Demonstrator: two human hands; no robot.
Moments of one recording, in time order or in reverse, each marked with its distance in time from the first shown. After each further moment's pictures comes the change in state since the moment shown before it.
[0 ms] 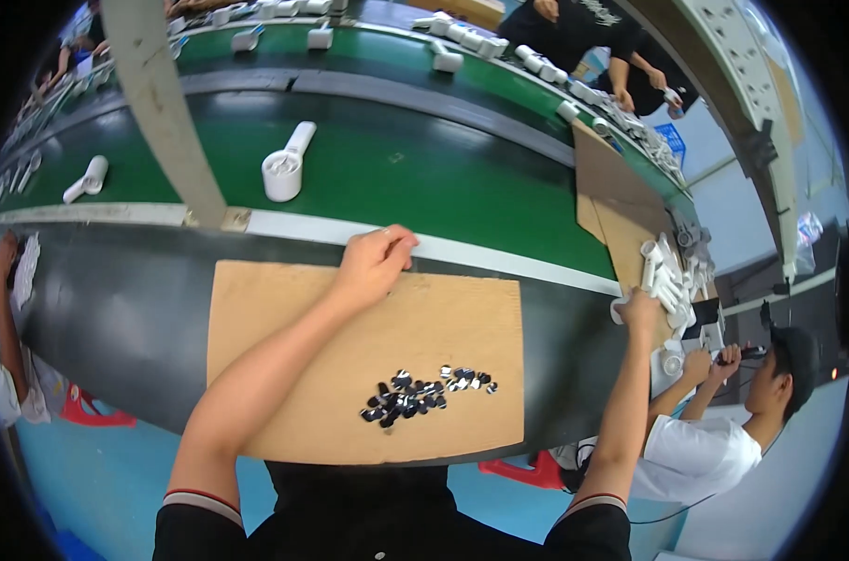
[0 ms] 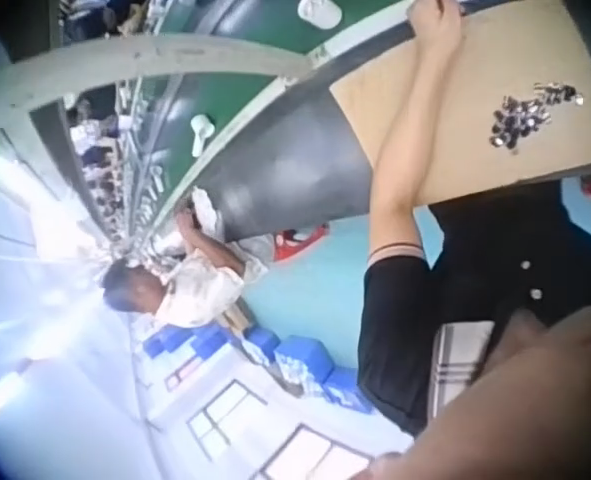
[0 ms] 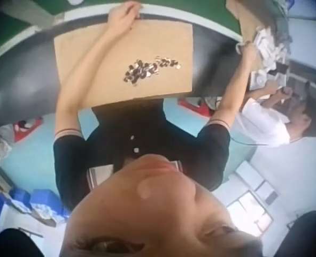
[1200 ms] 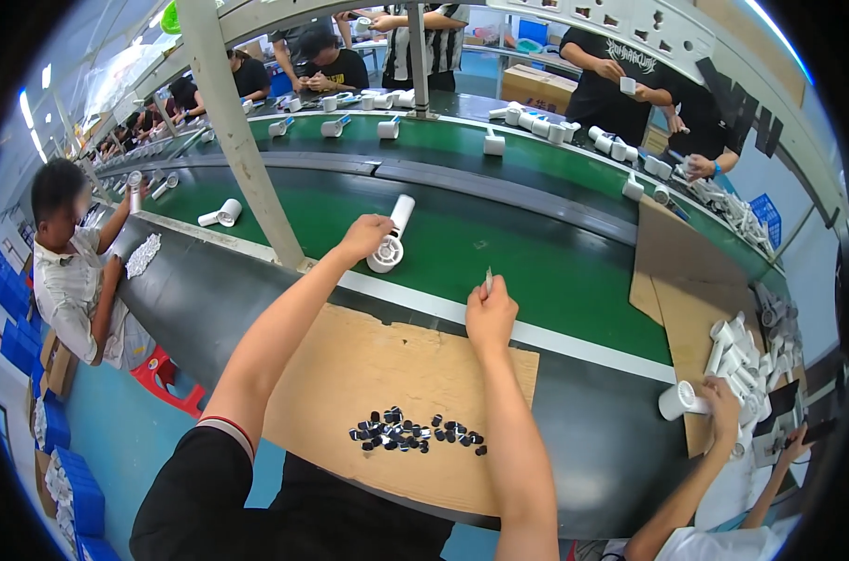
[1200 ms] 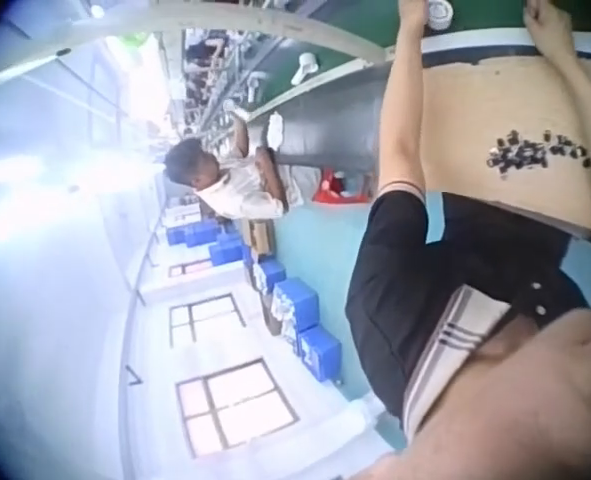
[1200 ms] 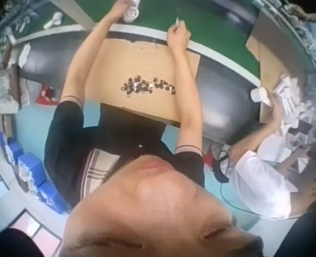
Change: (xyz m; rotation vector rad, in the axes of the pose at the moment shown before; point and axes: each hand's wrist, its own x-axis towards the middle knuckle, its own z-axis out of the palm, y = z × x) left_hand 0.107 -0.037 -0.121 0.478 0.215 -0.168; right_hand -0.148 -0.304 -0.022 1.525 0.097 -0.693
